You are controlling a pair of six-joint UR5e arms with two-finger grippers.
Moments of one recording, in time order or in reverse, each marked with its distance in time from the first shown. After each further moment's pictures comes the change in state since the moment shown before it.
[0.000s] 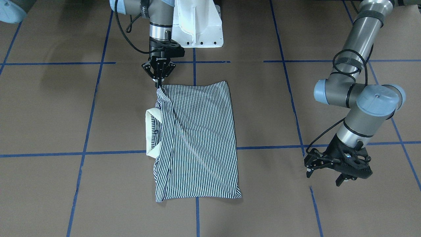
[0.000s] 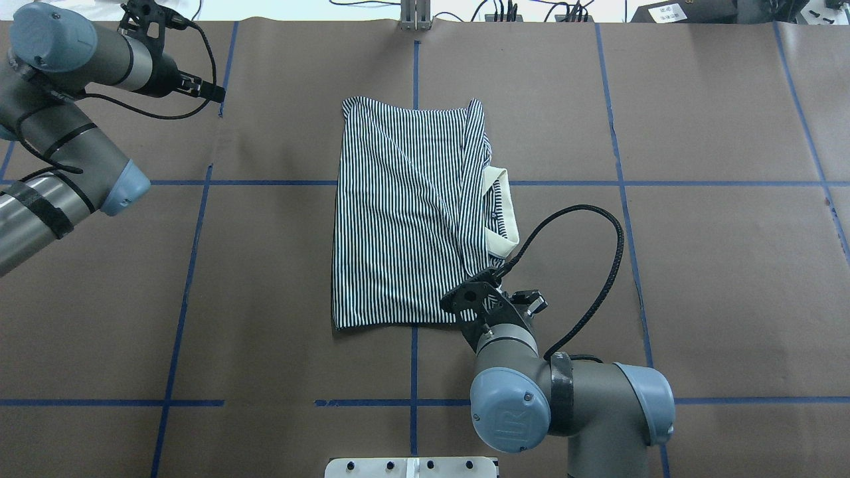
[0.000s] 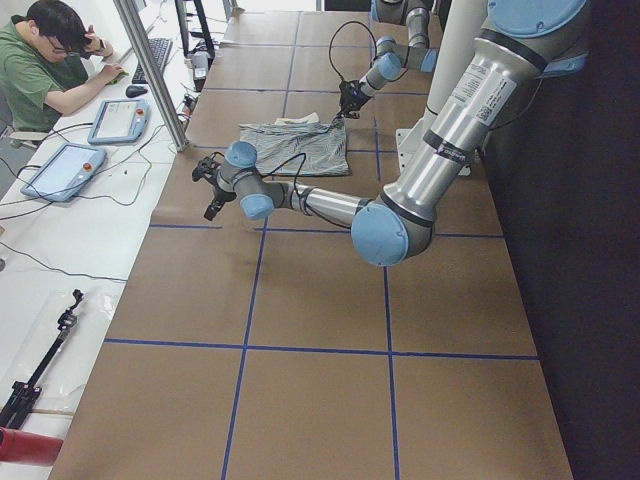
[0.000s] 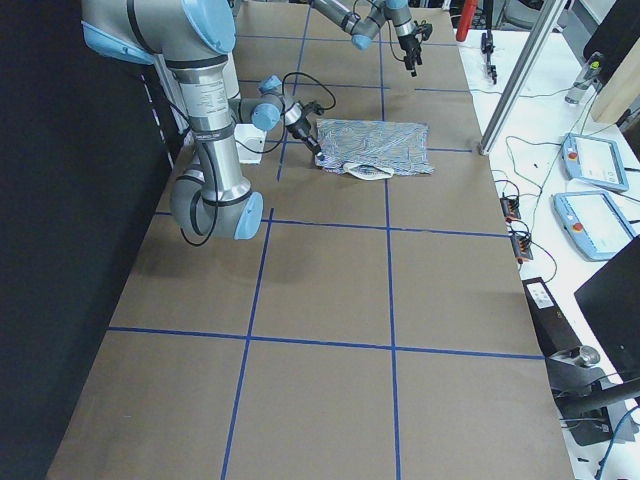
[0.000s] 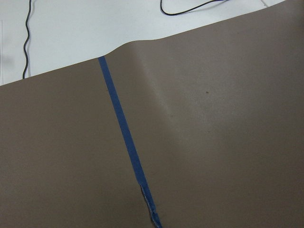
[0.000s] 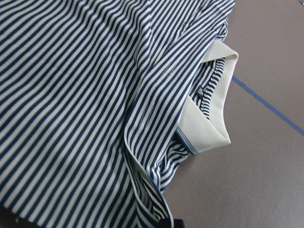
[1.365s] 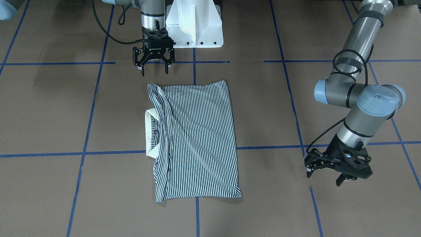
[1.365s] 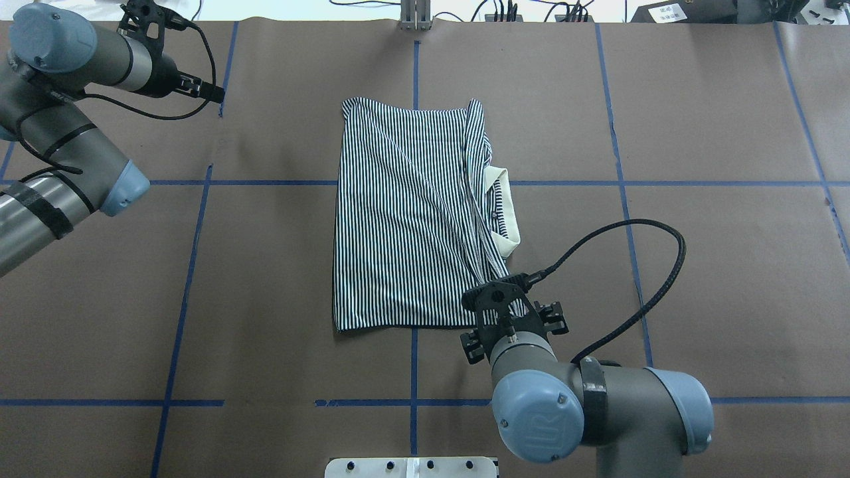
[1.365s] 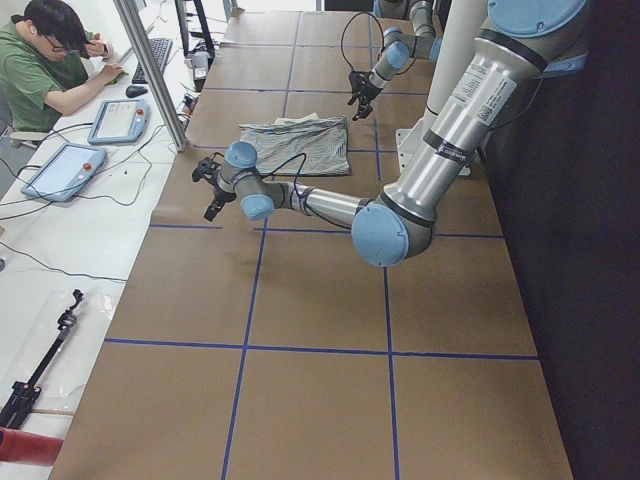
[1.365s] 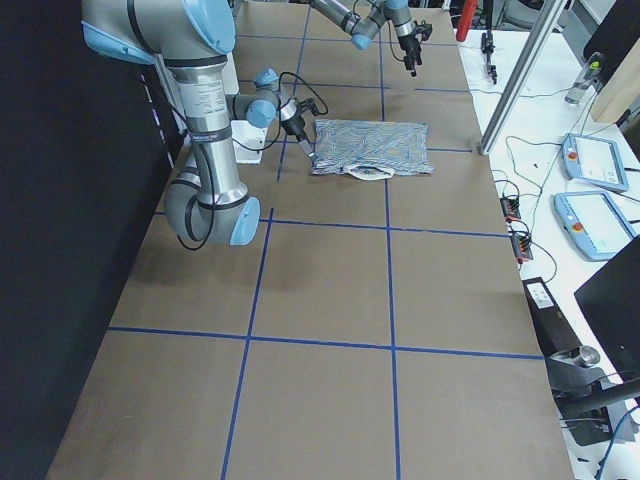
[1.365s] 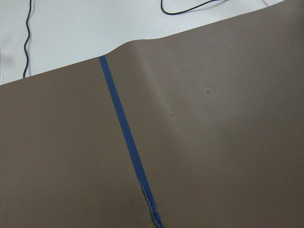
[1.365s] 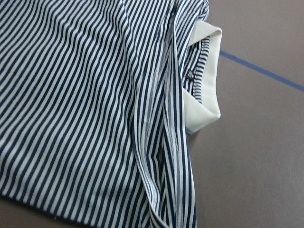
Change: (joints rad) left arm 0.000 0.001 0.000 0.000 0.000 0.000; right arm 0.031 -0.004 0.088 -0.003 0.121 0.143
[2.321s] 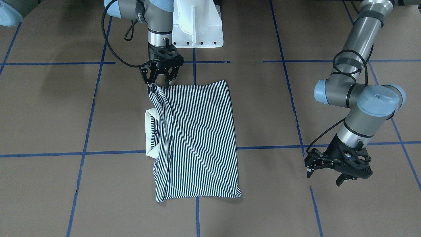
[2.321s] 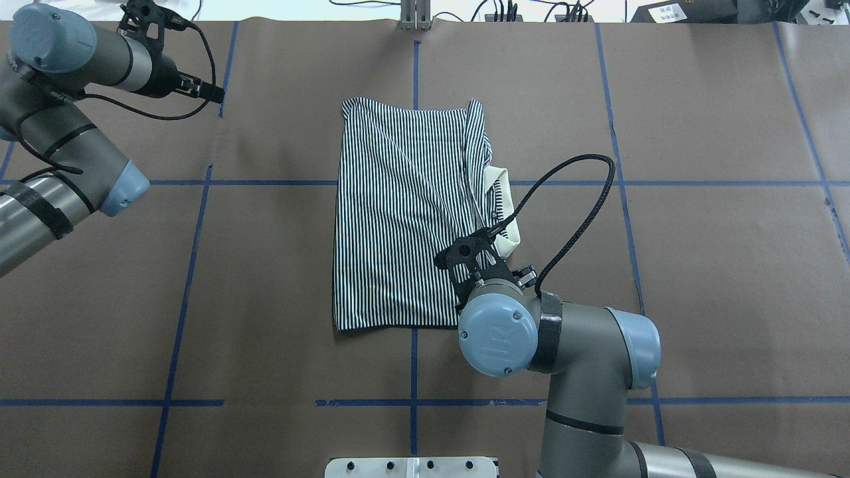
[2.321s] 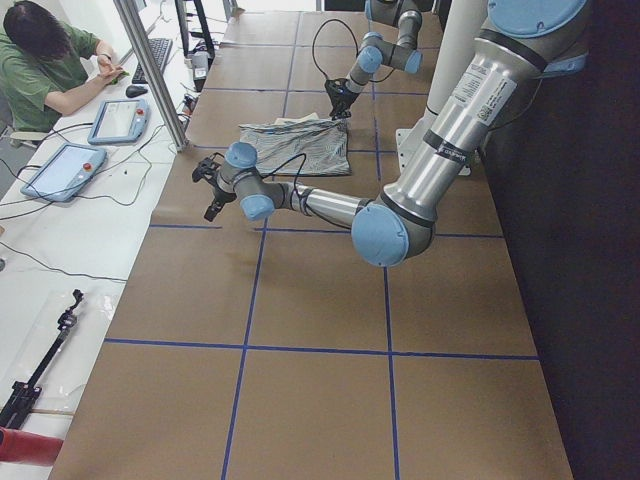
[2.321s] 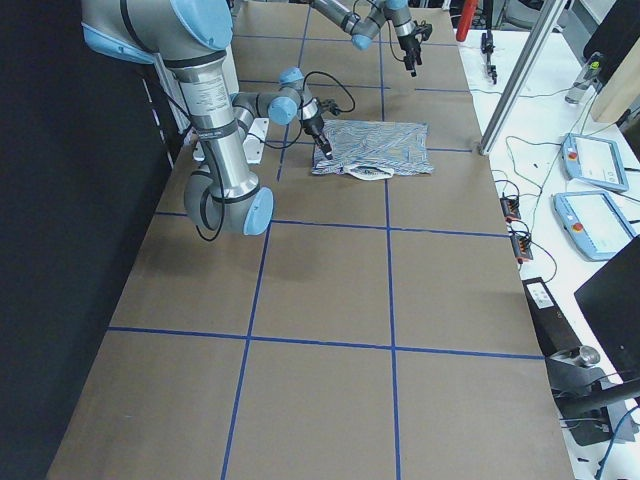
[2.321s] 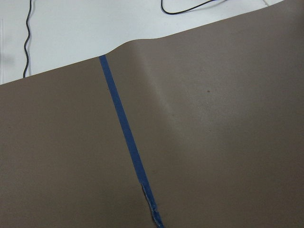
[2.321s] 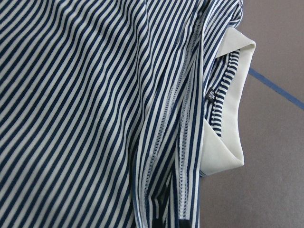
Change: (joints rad) left arm 0.000 0.000 0.001 0.000 0.000 0.000; right arm 0.088 0.096 -0.155 0.003 0.116 -0.199
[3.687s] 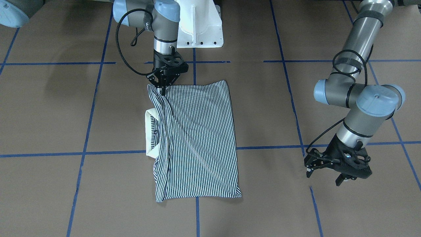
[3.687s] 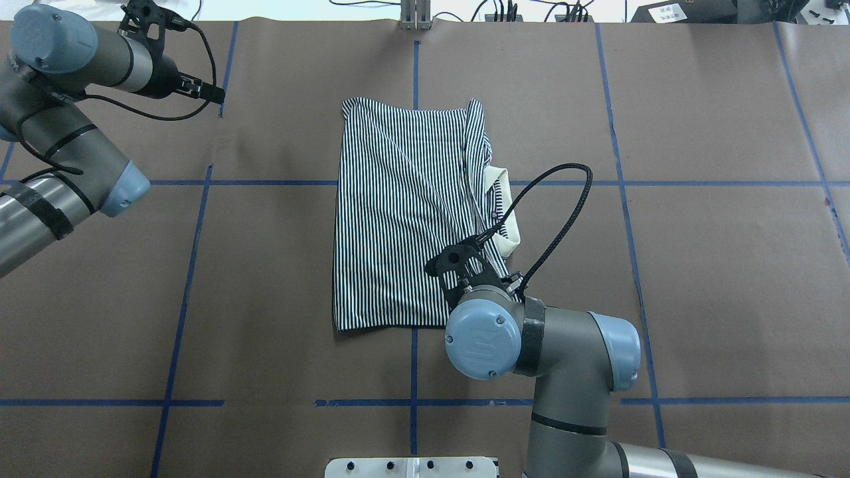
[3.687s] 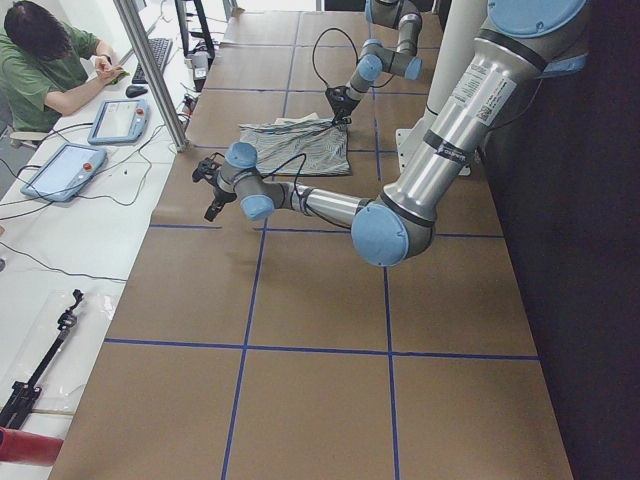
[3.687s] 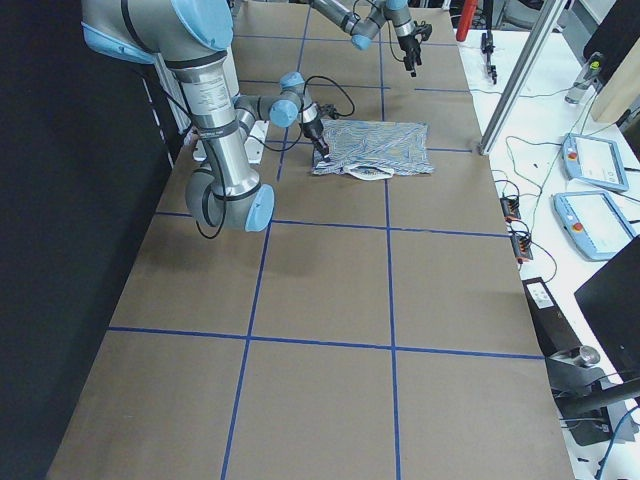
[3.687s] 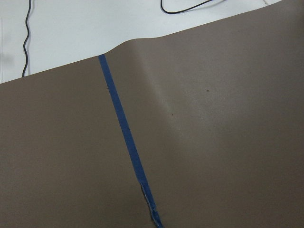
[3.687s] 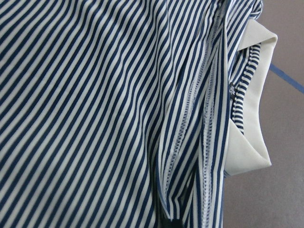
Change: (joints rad) left arm 0.002 0.000 0.000 0.000 0.000 -0.002; right arm -0.010 0.023 -0.044 0.016 0.004 -0.004
